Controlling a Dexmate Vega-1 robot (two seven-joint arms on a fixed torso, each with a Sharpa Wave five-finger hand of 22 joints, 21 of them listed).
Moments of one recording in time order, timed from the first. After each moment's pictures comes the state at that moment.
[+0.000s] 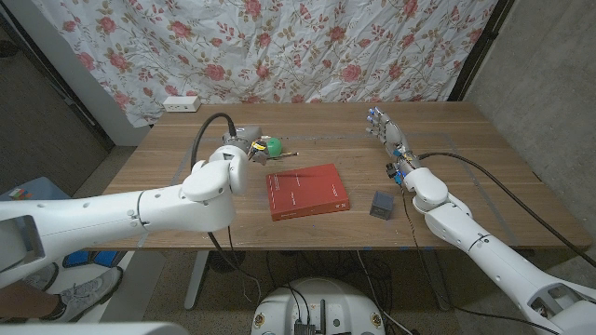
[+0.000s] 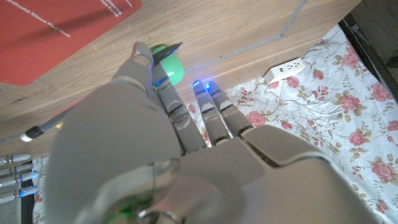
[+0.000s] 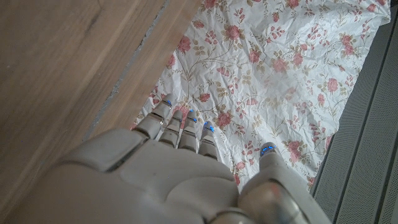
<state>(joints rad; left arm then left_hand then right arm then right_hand) 0.29 1.02 1.32 -2.43 0.43 1.38 0.00 1.13 0.05 0.27 -0.17 0.18 1.17 -0.13 0.23 0.21 1.22 -0.20 0.19 0.19 0.58 -0.05 0.18 0.17 0.42 -0.04 0.20 0.17 -0.88 -0.54 -0.44 -1.42 0.37 0.34 -0.12 0.06 0.09 0.31 -0.08 0.23 0.12 -0.07 0.17 0.17 0.20 0.00 0.19 0.18 0.07 -0.02 0.21 0.28 0.28 -0.03 0.18 0.16</state>
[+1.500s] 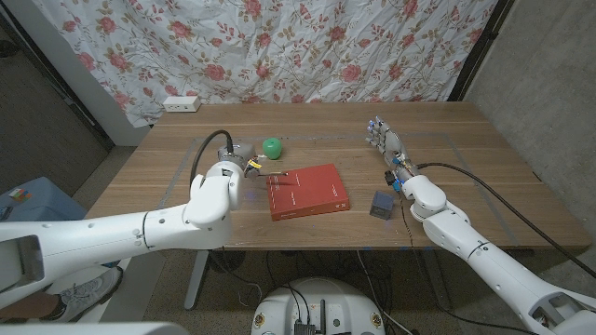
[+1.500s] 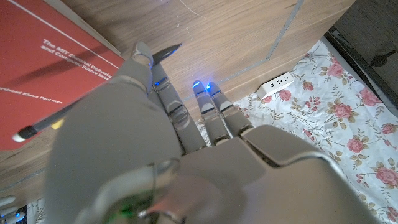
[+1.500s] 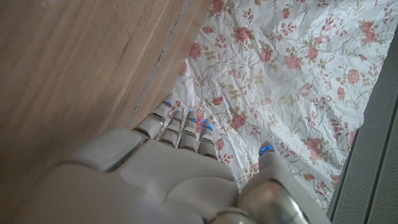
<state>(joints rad) 0.42 1.00 1.29 -2.33 0.73 1.33 -0.24 1.14 0.05 0.27 -0.17 0.19 1.18 -0.13 0.24 0.21 1.22 -0.20 0.19 0.19 0.57 -0.05 0.18 0.17 0.41 -0.04 0.20 0.17 -0.91 -0.53 -0.44 -1.44 0.43 0.30 -0.13 0.06 0.09 0.32 -0.07 0.23 0.15 -0.06 0.18 0.17 0.19 0.01 0.19 0.18 0.07 -0.02 0.21 0.26 0.27 -0.03 0.18 0.16</state>
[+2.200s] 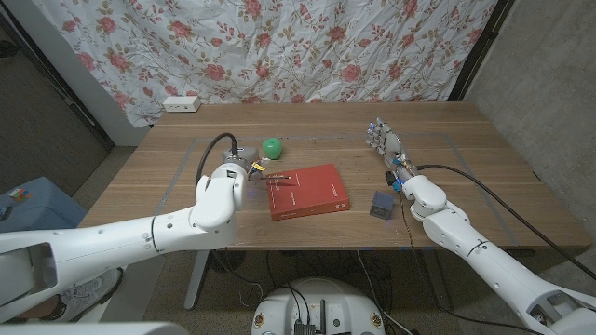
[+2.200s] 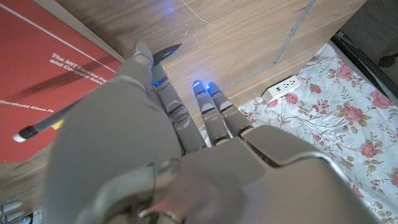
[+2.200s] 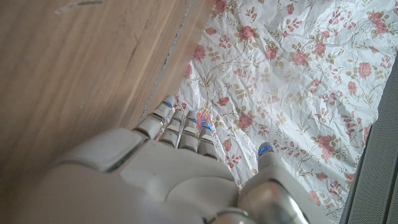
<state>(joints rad) 0.49 0.96 1.23 -2.26 0.85 1.27 -0.35 1.14 0.05 0.27 -0.17 0.19 1.17 -0.14 0.24 0.21 1.22 -0.20 0.18 0.19 0.58 -0.05 0.18 0.17 0.41 -0.04 0.20 0.17 -0.90 -0.52 -0.44 -1.42 0.47 0.28 -0.10 0.06 0.09 0.32 -0.06 0.23 0.15 -0.05 0.18 0.17 0.19 0.01 0.19 0.18 0.07 -0.02 0.21 0.26 0.27 -0.03 0.18 0.16</state>
